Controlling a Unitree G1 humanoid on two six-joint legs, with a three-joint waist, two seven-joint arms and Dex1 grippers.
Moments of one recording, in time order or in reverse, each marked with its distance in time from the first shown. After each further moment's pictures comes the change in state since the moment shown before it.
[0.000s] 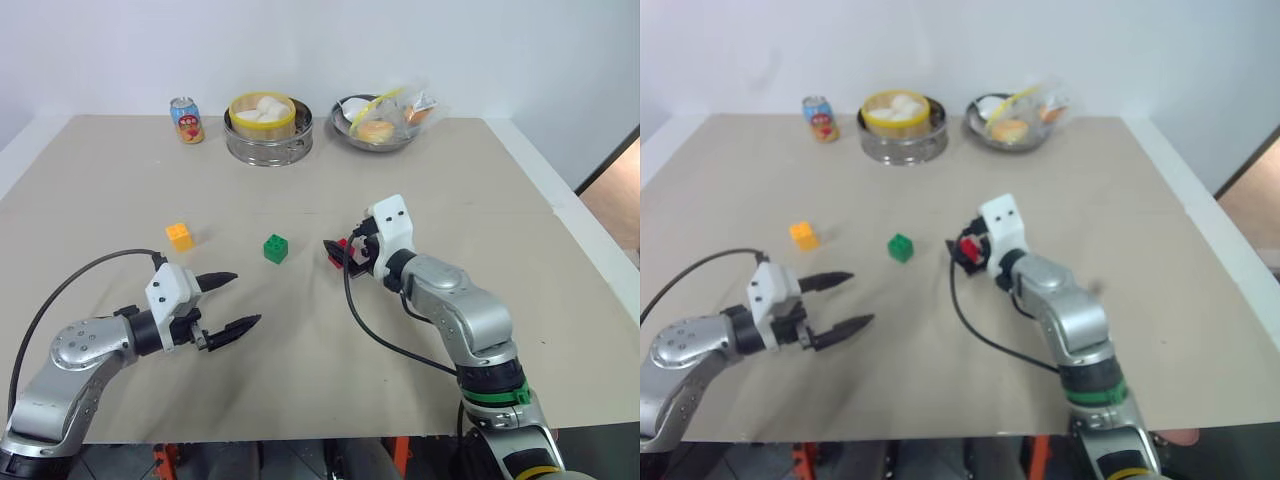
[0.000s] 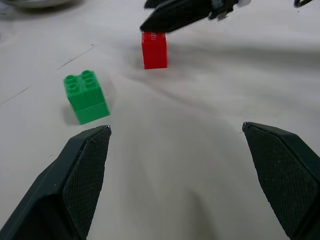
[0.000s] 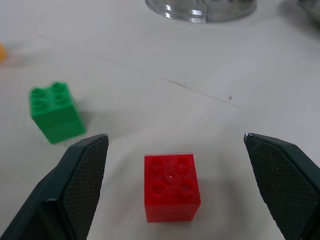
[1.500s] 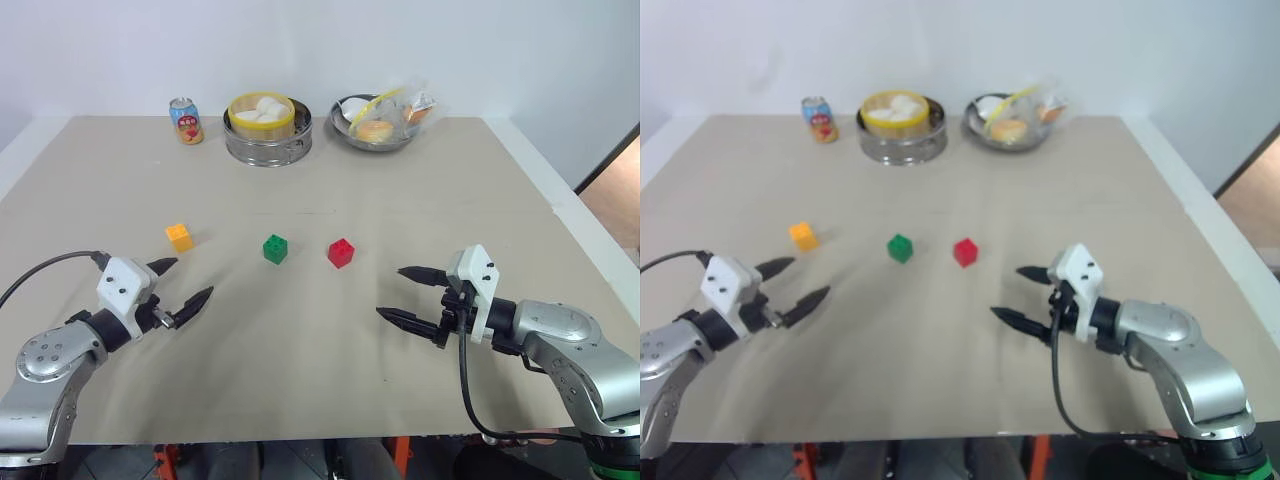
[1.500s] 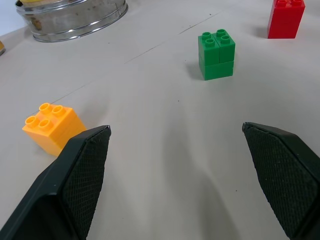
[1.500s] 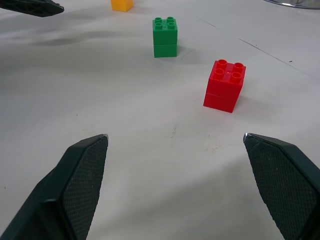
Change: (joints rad) left arm 0.065 -0.046 0.157 0.096 0.101 -0.068 0.186; right arm 0.411 -0.458 -0.246 -0.221 0.274 -0.244 0.613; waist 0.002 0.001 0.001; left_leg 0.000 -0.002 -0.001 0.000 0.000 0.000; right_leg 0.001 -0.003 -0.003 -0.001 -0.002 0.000
